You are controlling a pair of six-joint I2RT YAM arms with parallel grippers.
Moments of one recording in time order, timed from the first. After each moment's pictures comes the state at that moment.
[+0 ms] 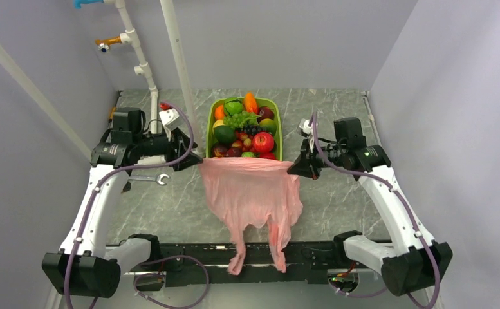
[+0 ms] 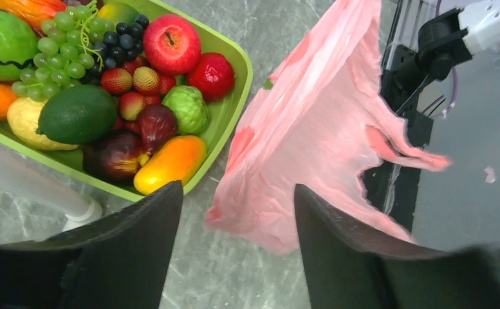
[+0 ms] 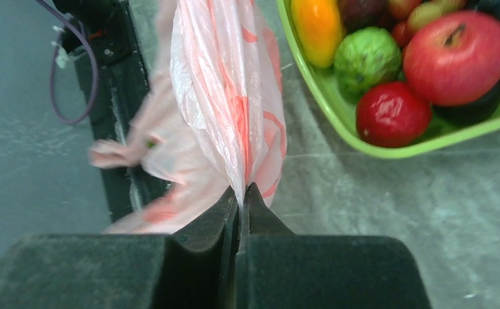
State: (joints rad) left arm -0.08 1.09 1.15 -0.74 1.06 0.40; right arm 0.26 1.05 1.07 -0.83 -0.90 -0.48
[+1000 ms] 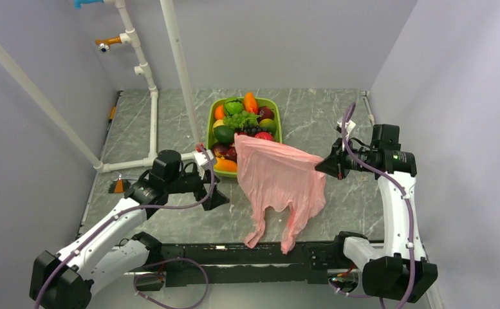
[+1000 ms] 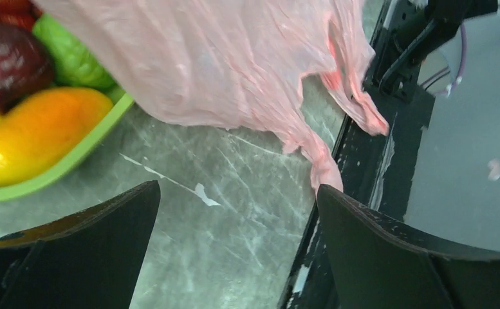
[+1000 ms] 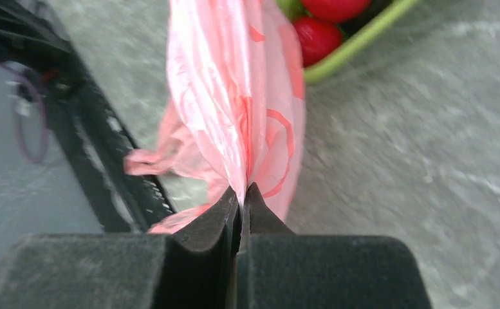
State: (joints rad) left arm -0.52 0.87 0.62 -0.23 0.69 0.05; right arm -0.17 1.03 1.11 -1.07 -1.02 -0.57
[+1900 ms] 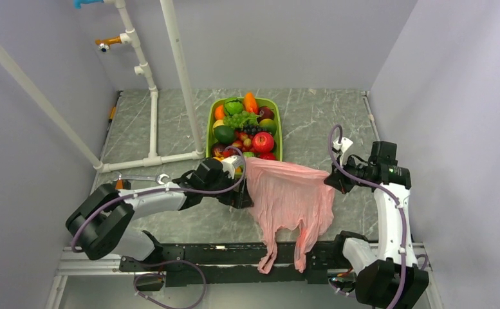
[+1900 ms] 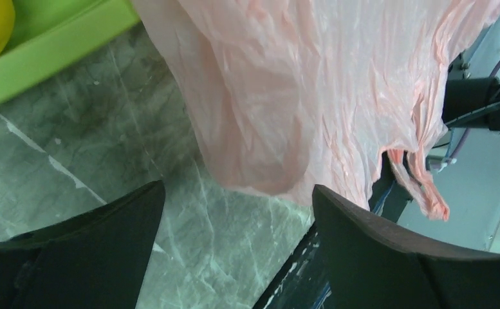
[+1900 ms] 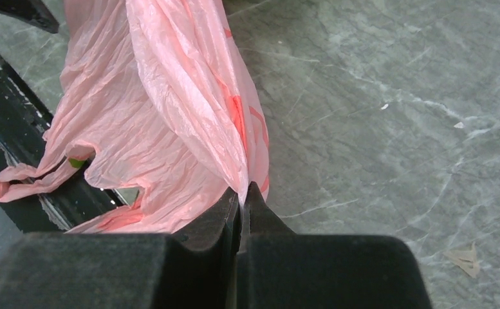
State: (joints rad) left arm -0.77 1.37 0.58 0.12 0.39 -0.52; right arm -0.26 0.93 0.88 -1.03 -0.79 -0.79
